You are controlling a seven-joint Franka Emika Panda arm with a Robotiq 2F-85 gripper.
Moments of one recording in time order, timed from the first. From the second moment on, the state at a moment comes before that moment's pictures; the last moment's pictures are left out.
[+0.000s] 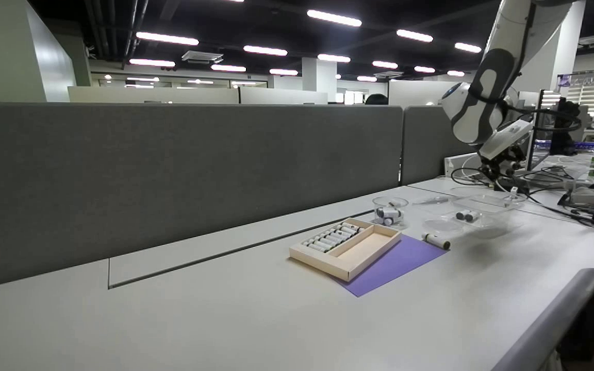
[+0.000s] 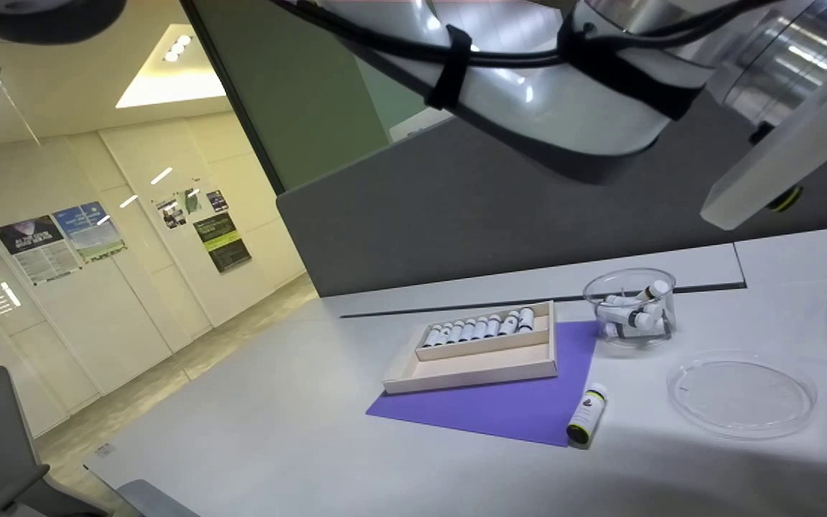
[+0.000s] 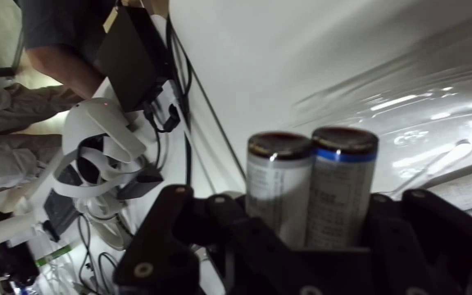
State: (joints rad) arm -0.19 0.76 -0.56 -1.68 -0.47 2.37 0.35
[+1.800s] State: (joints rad) arm -0.19 0.88 -0.61 -1.64 -0.29 2.43 0.57
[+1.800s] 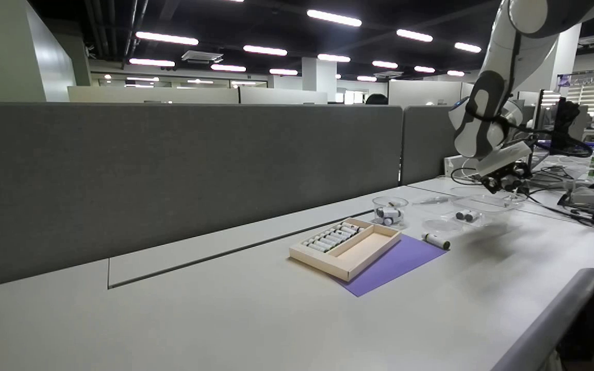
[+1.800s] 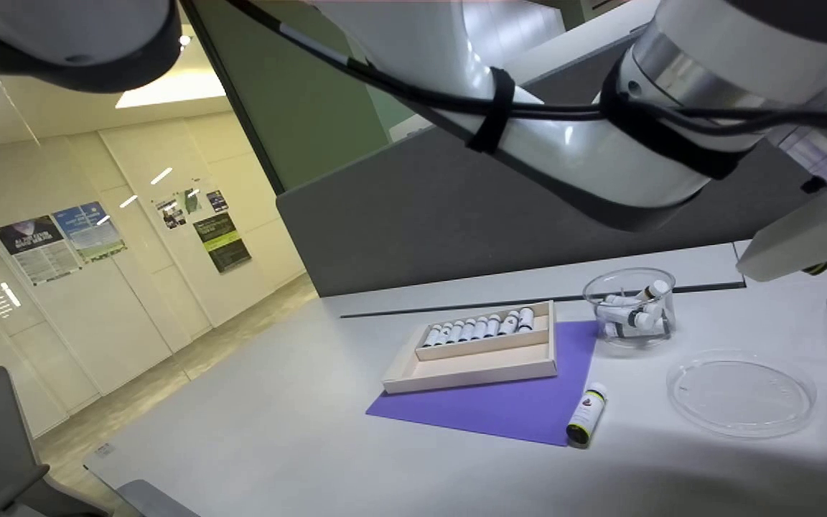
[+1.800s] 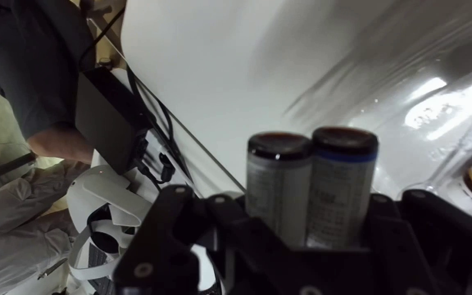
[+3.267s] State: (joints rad) arm -0.19 0.83 -0.58 -1.53 -0.19 2.39 0.52
